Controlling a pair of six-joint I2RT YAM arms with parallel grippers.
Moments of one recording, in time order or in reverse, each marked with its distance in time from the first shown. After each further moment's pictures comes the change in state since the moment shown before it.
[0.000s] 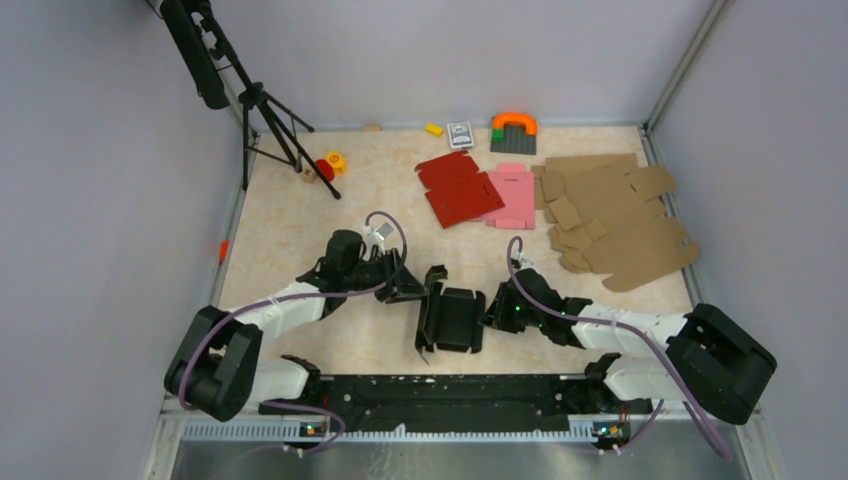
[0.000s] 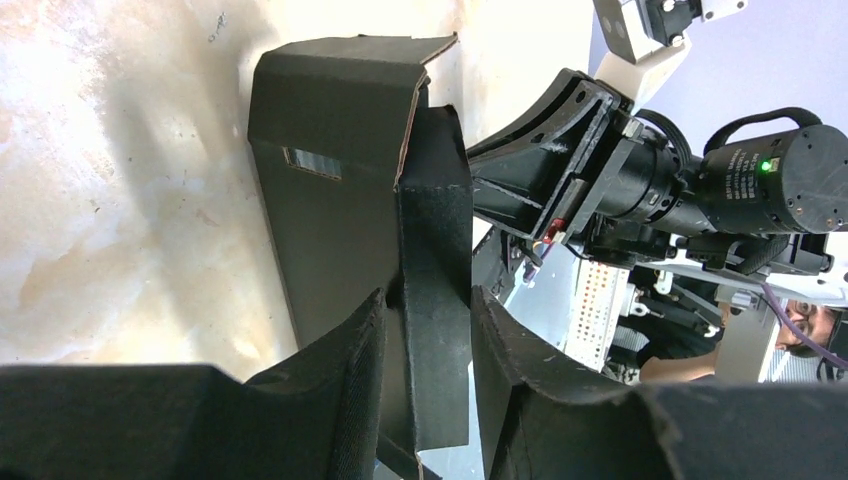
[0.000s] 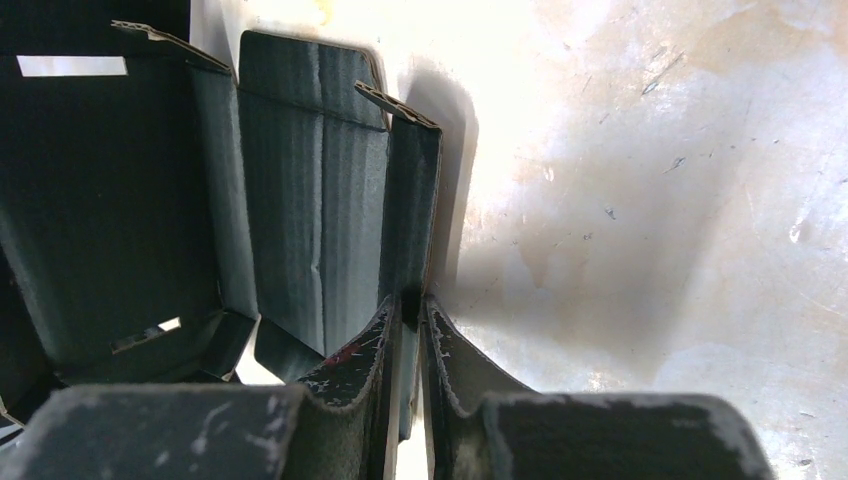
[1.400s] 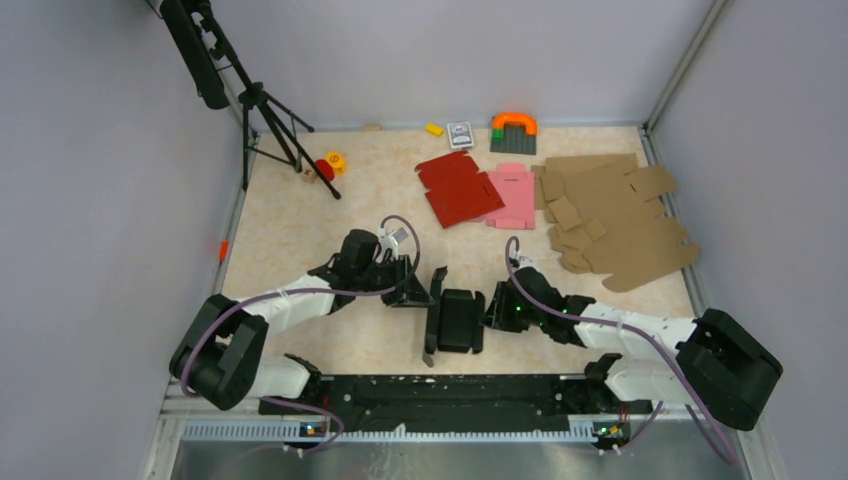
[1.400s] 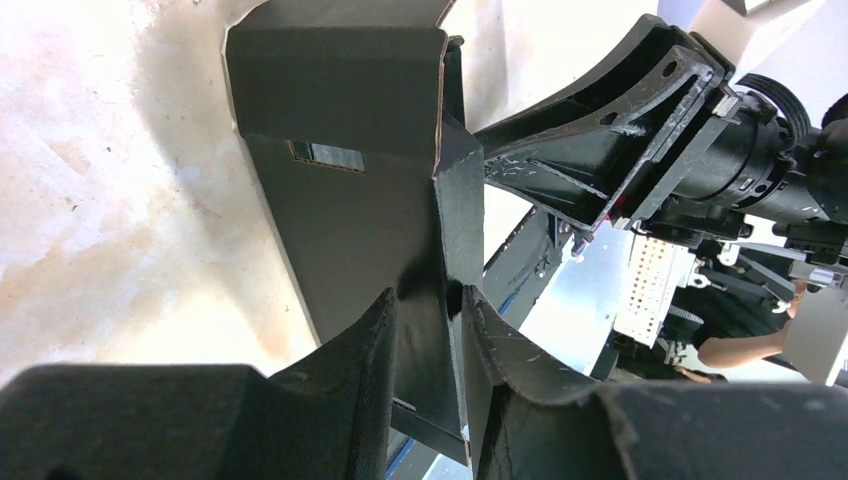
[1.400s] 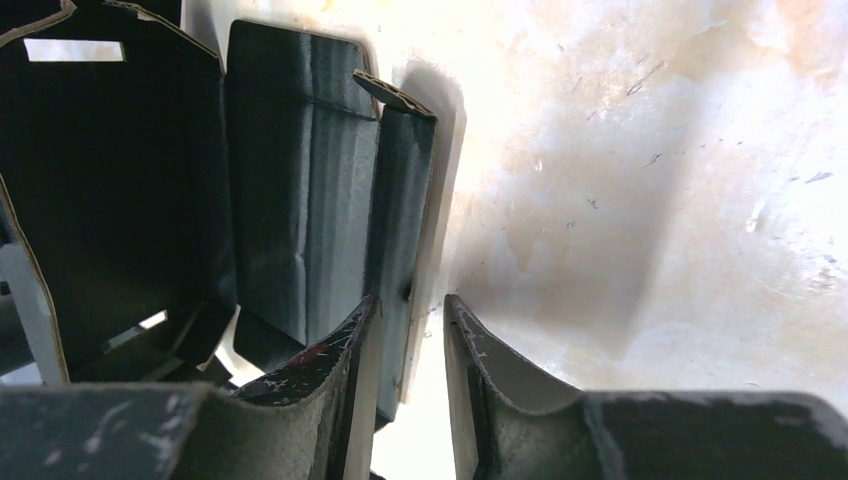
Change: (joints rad) left arm -0.086 0.067 0.061 -0.108 -0.057 0.106; right arm 0.005 -0.035 0.026 -0.084 0.014 -0.069
